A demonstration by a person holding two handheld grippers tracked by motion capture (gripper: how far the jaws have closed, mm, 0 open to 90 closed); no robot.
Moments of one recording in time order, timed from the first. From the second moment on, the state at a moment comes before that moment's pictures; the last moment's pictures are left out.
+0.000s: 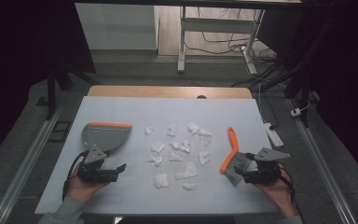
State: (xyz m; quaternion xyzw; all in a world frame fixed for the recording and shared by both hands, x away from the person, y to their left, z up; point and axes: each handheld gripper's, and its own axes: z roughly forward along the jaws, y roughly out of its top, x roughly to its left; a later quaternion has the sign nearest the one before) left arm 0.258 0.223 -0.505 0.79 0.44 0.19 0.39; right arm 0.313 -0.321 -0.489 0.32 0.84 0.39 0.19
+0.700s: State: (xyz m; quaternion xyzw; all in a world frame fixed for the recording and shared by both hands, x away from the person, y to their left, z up) left arm 0.262 0.221 -0.508 0.80 0.43 0.18 0.38; right arm 0.338 -0.298 -0.451 0.40 0.84 0.32 0.18
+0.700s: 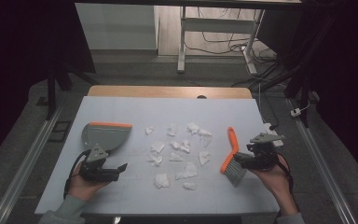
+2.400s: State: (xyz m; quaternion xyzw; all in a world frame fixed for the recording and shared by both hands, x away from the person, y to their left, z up) left arm 0.258 0.220 -0.510 0.80 0.43 0.19 0.38; right arm 0.439 -0.253 -0.489 0.59 0.80 0.07 0.09
